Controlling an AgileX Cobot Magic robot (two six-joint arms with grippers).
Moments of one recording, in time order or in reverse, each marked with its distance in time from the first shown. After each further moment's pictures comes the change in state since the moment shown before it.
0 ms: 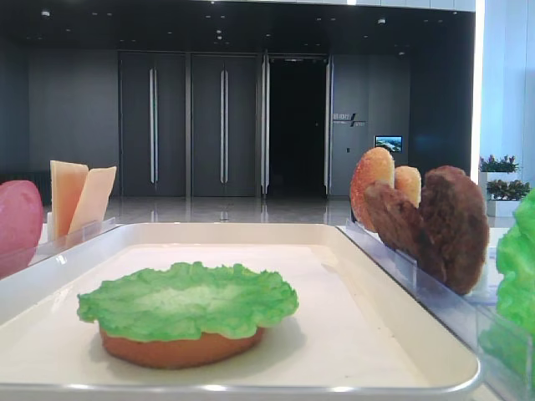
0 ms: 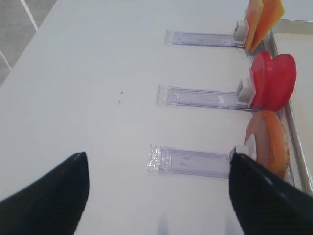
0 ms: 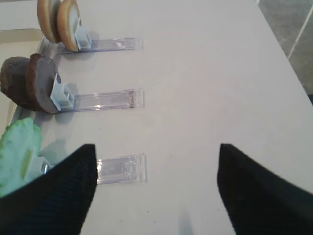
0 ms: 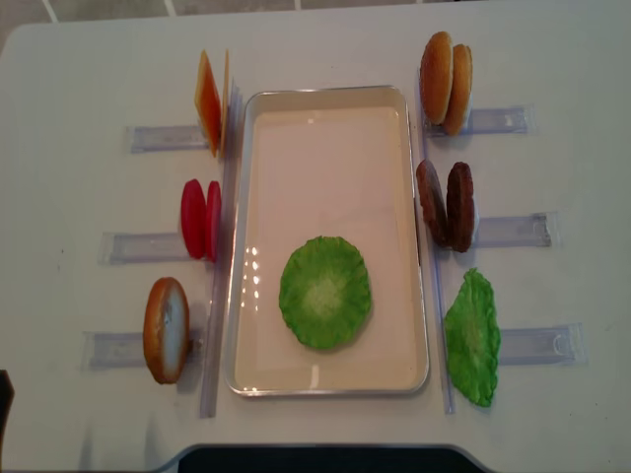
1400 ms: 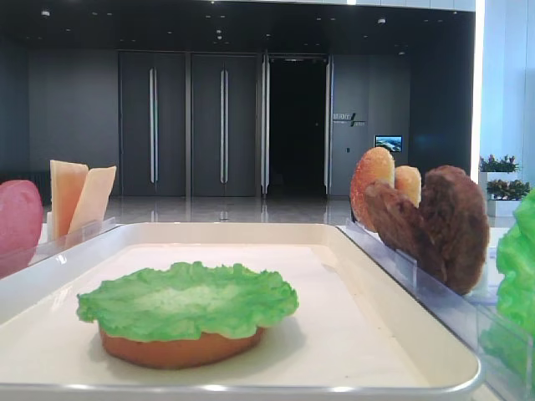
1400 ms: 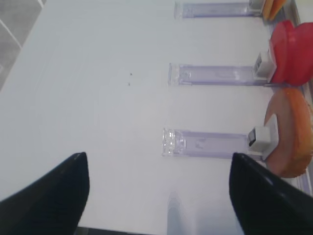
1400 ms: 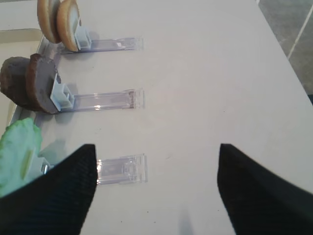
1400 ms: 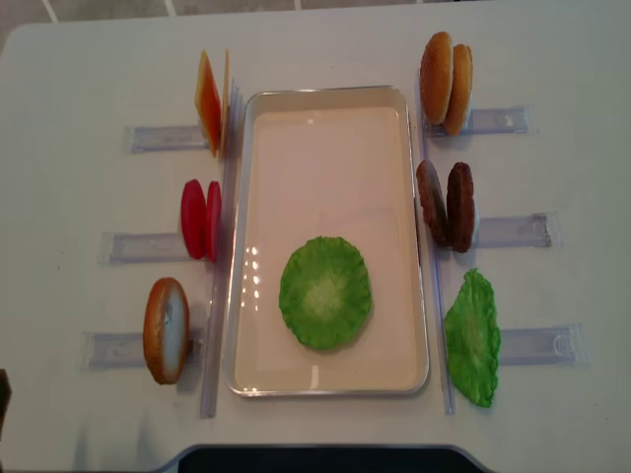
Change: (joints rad) left arm 0.000 0.092 0.000 0.038 -0.004 0.047; right arm 0.000 0.000 0.000 0.000 0.000 0.000
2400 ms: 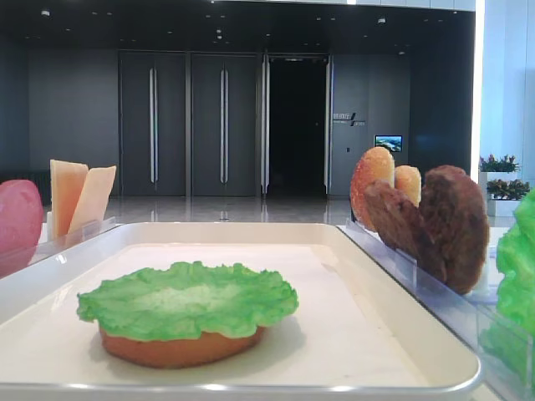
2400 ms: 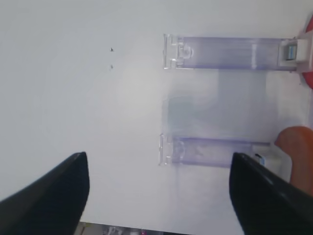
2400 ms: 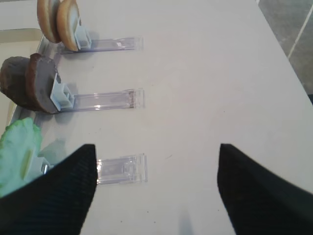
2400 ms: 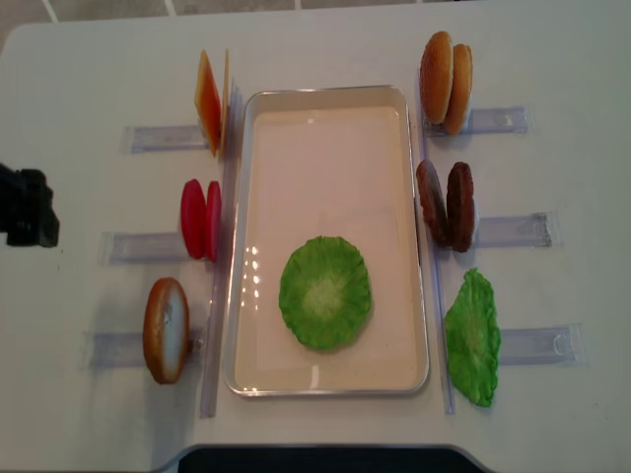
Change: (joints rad) left arm 0.000 1.096 -0.478 0.000 0.028 -0.017; right arm 0.000 0.000 0.000 0.000 0.000 0.000
